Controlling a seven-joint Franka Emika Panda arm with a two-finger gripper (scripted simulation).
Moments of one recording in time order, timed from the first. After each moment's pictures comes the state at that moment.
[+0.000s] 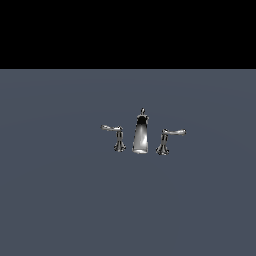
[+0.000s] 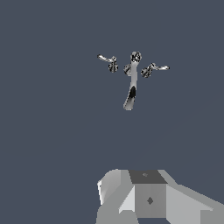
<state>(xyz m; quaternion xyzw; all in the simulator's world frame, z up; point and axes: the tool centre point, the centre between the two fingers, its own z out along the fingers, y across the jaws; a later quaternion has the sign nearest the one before) -0.247 0.017 0.482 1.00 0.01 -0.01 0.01</state>
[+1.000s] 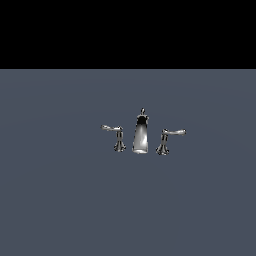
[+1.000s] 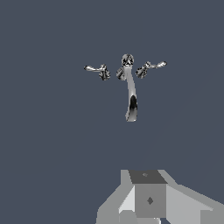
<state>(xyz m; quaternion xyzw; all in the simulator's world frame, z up) -0.202 0.023 0.432 1.00 -0.10 -0.01 0.00</state>
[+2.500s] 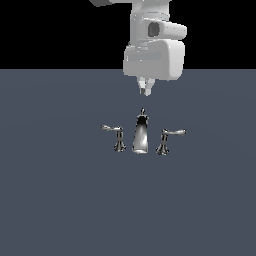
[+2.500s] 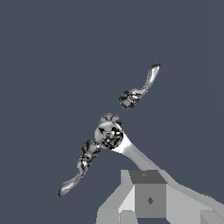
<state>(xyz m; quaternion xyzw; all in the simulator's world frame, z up) -0.032 -0.048 0.231 0.86 -0.50 0.00 0.00</state>
